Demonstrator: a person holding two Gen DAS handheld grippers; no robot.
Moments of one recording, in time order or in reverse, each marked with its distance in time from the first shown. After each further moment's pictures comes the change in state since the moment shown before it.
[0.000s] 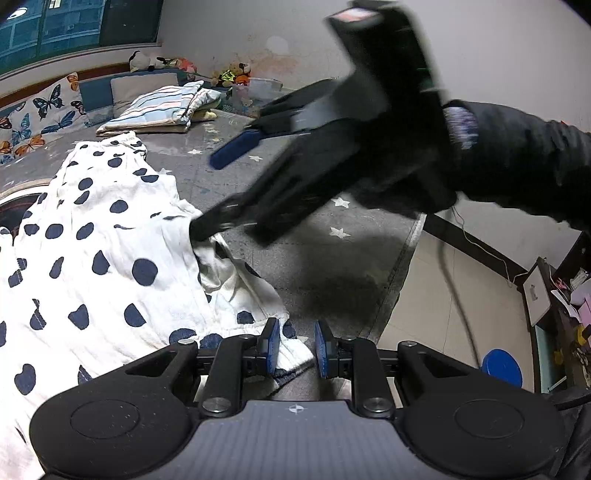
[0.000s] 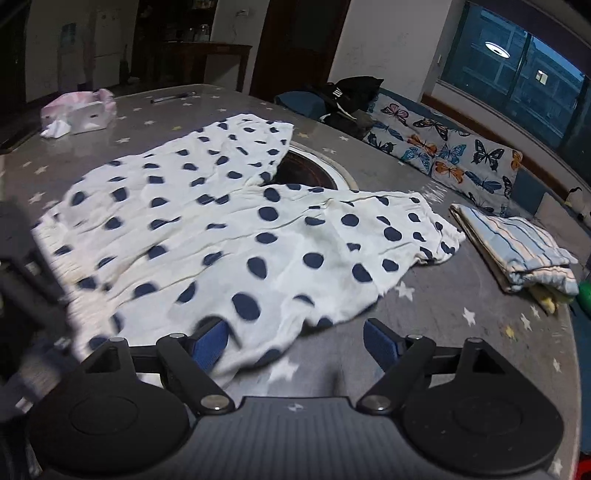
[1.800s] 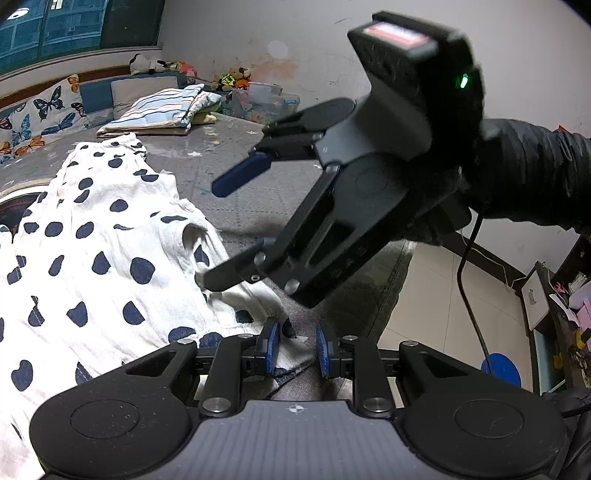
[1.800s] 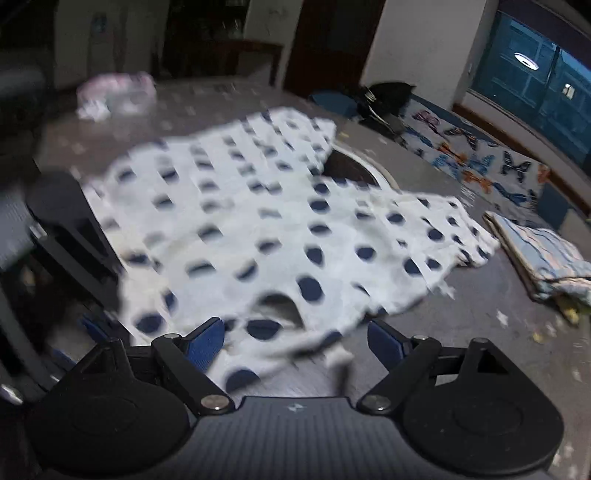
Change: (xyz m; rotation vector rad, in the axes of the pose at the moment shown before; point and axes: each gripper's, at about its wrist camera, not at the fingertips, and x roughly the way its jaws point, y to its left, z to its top) left arm 0.001 0.001 -0.003 -0.009 -0.018 -0.005; right arm 0.006 0.029 -0.010 -0.070 0.012 0.048
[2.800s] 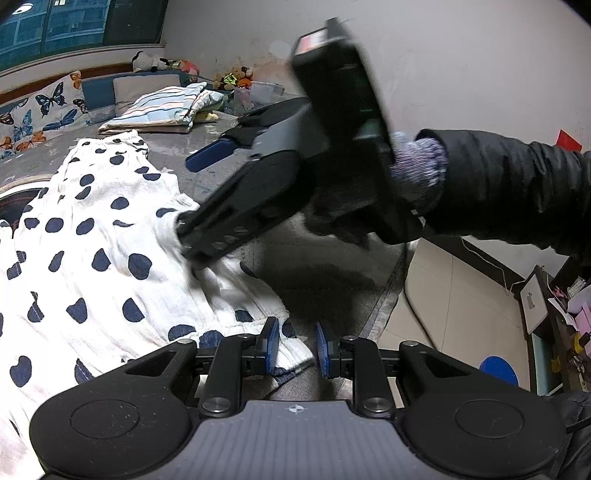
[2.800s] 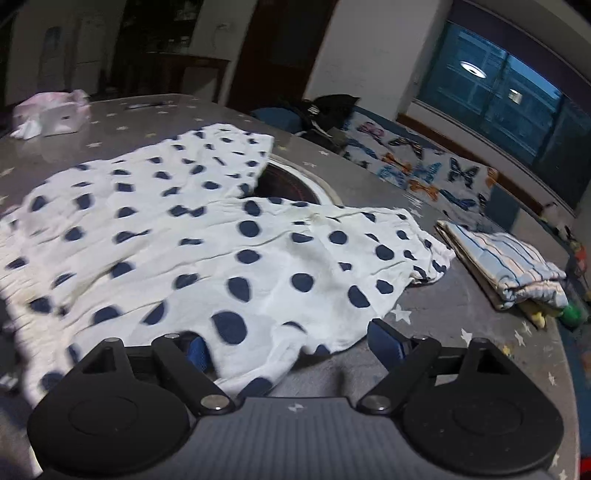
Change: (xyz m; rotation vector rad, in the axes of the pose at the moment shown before) left arm -0.002 0.000 -0.001 -0.013 0.002 -0.003; right arm 0.028 -0.019 0.011 0.065 -0.082 -0.149
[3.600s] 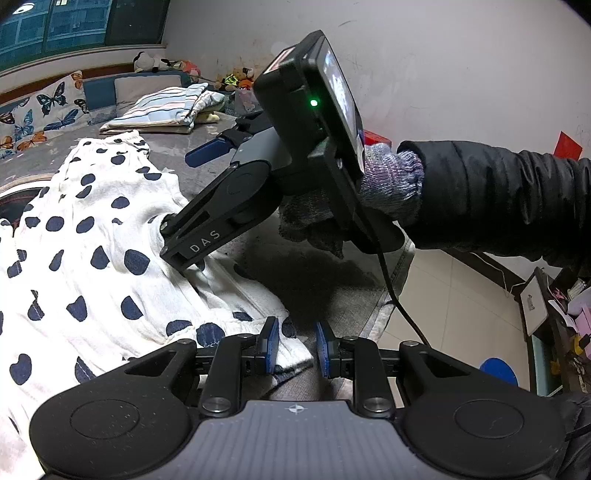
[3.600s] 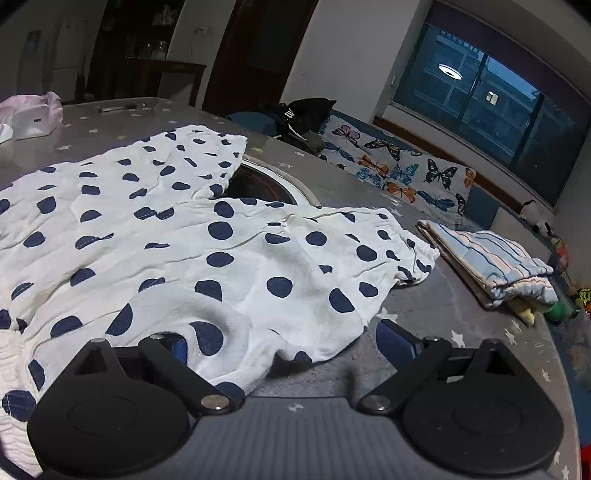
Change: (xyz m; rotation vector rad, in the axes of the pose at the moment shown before) left arm 0.000 0.000 -0.001 -0.004 -0.003 0.003; right arm 0.023 0.000 -0.003 0.034 -0.027 -0.087
